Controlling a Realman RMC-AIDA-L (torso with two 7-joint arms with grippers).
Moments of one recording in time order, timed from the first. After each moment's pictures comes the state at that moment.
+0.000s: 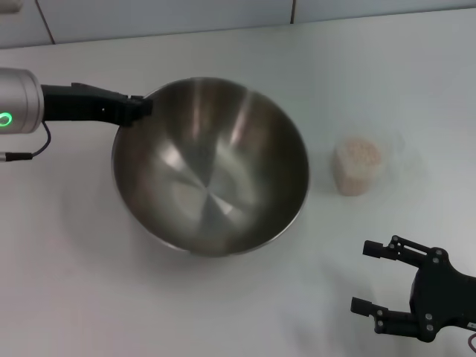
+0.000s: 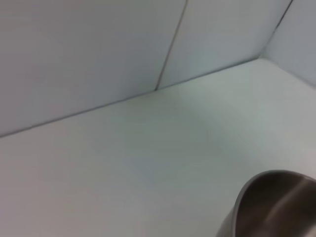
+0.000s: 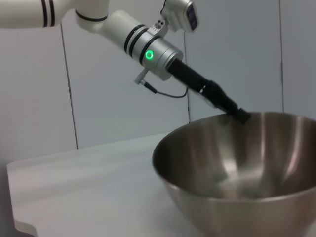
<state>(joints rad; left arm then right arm) -0.52 -2.07 1.26 1.18 2.15 1.18 -2.35 0.19 2.05 -0.42 -0.35 -2.12 -1.79 0.63</state>
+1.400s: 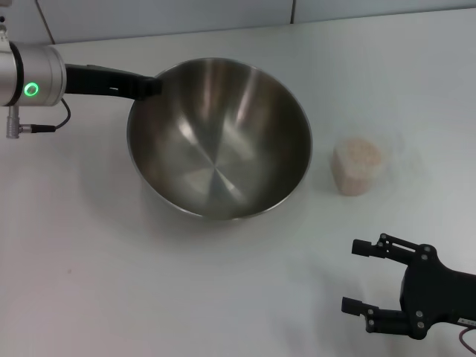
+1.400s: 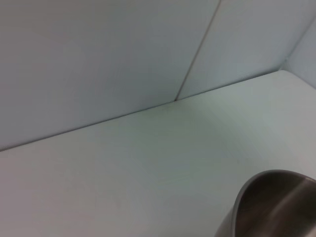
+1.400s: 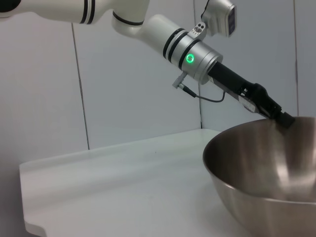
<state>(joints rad) -0.76 -2.06 1.08 0.82 2.18 1.09 -2.24 0.22 2.06 -0.42 -0.35 -2.14 -1.79 0.64</state>
